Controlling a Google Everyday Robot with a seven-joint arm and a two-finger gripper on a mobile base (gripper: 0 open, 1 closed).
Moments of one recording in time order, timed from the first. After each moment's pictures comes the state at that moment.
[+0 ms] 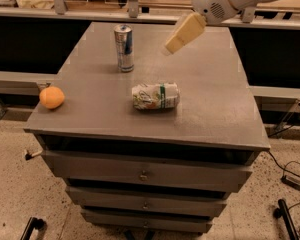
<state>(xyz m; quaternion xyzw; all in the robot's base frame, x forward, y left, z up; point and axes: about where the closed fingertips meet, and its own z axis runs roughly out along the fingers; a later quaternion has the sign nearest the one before) 0.634 -0.057 1.009 -0.58 0.67 0.12 0.44</state>
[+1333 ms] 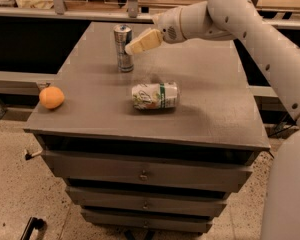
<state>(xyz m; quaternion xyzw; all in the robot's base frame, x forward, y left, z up) 0.745 0.025 0.929 -0.47 0.67 0.28 0.49</state>
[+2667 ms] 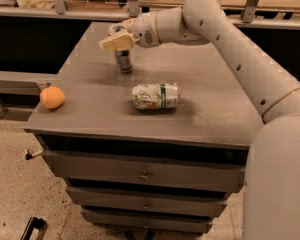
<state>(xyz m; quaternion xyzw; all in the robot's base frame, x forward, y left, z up) 0.719 0.104 0.928 -0.51 0.60 0.38 0.48</state>
